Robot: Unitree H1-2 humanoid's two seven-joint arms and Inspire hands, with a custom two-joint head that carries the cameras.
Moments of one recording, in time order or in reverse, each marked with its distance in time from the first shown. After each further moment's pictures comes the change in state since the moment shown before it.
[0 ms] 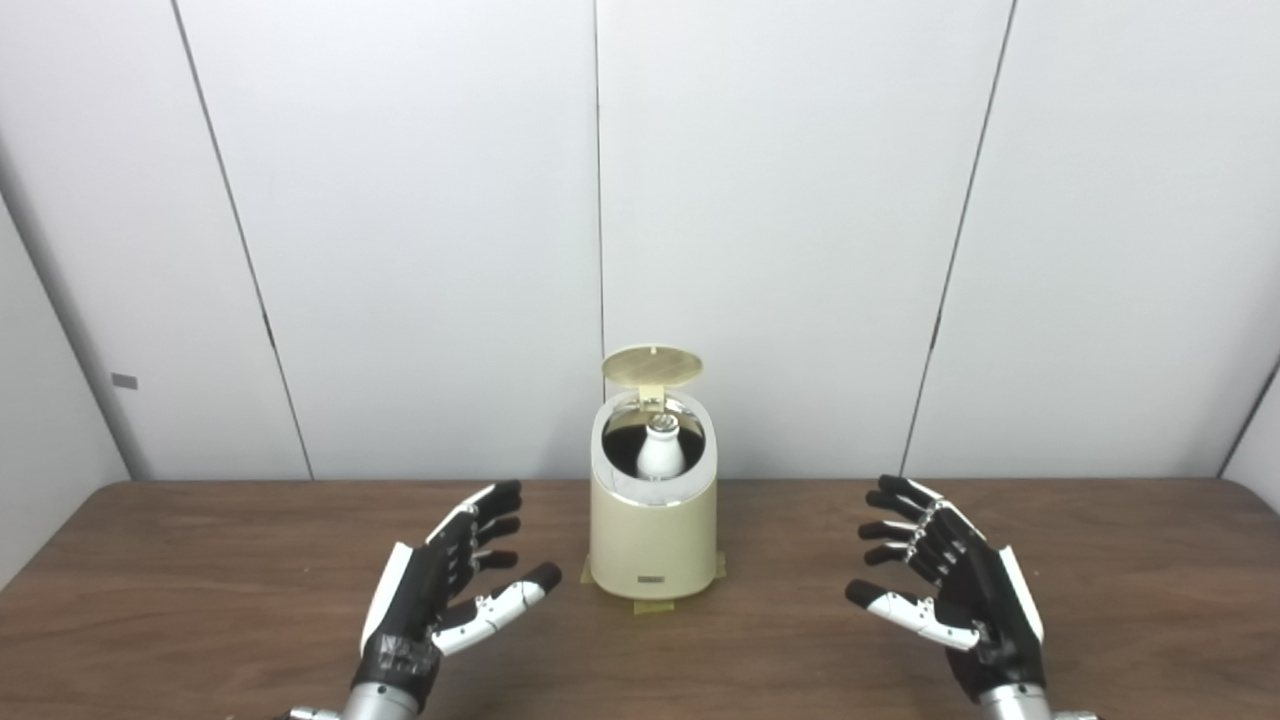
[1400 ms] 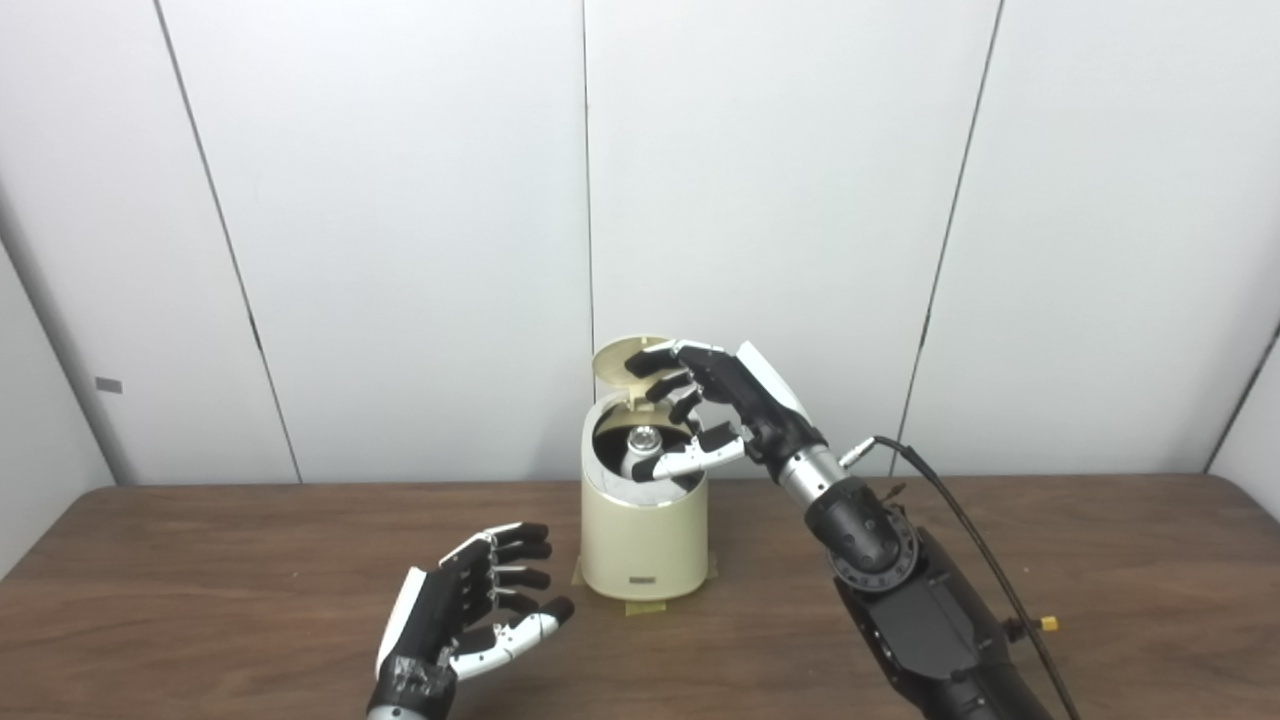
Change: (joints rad) left arm 0.052 -0.060 -0.022 0.043 -0.046 -0.018 0.008; right arm -0.526 -0.007 0.272 0.252 -0.383 0.159 0.007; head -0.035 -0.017
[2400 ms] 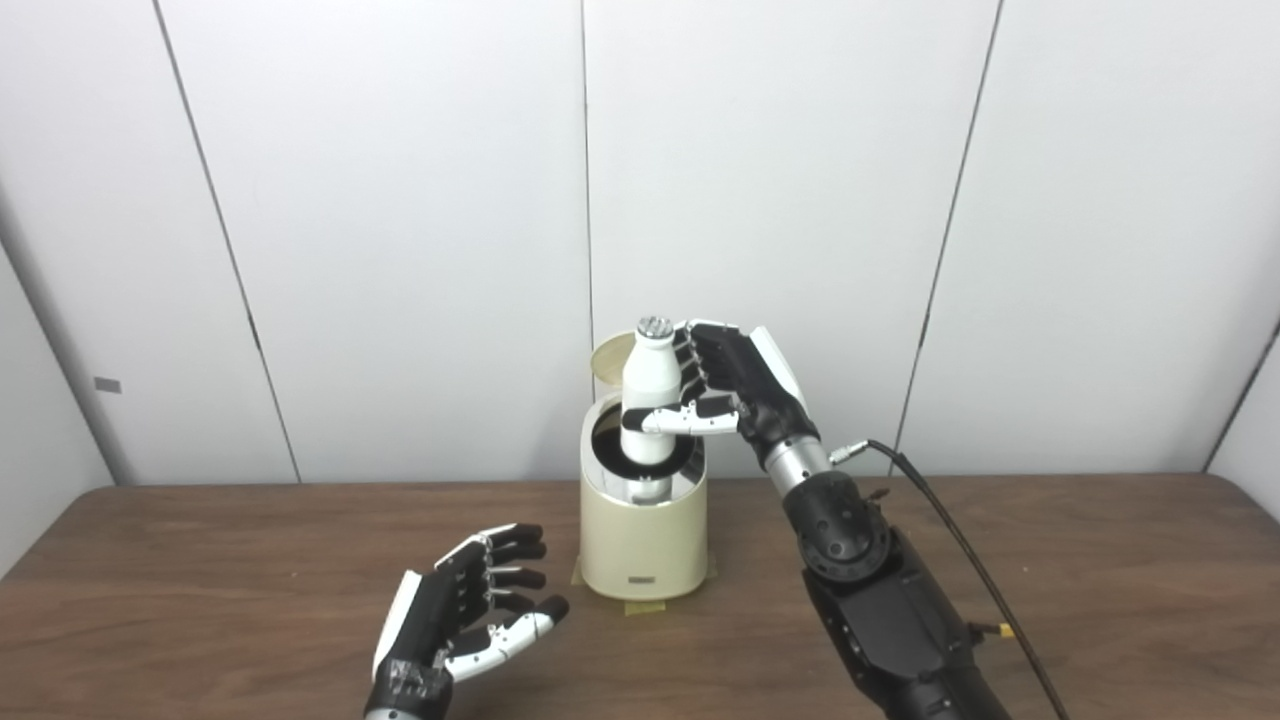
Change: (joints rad) left arm 0.000 0.000 0.010 0.028 -0.010 -0.030 0.001; right arm -0.008 0.079 -0.065 -0.027 0.052 0.103 -0.130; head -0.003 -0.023
